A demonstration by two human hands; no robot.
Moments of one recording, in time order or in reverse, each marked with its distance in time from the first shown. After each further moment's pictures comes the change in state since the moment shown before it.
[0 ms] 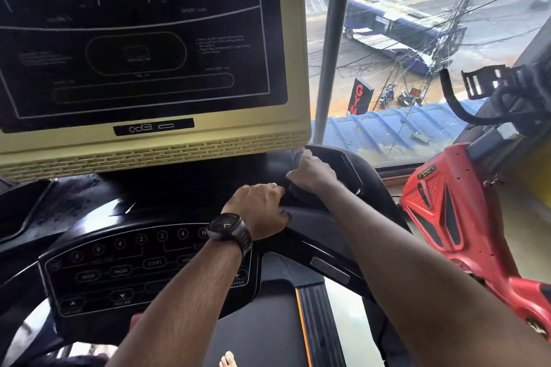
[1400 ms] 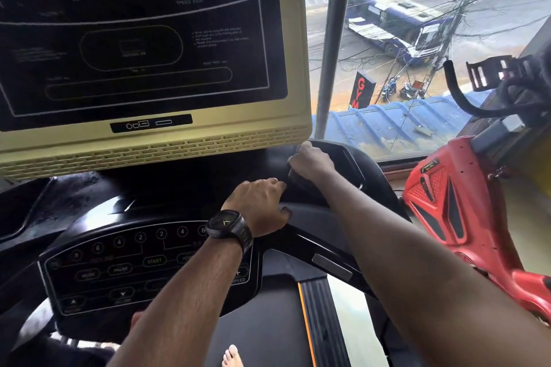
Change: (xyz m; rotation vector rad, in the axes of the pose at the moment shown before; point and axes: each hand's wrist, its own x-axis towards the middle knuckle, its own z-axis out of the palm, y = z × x) left_hand 0.003 -0.002 0.000 0.021 -0.014 0.018; right_hand 0.017 -0.004 -0.002 0.114 0.016 0.021
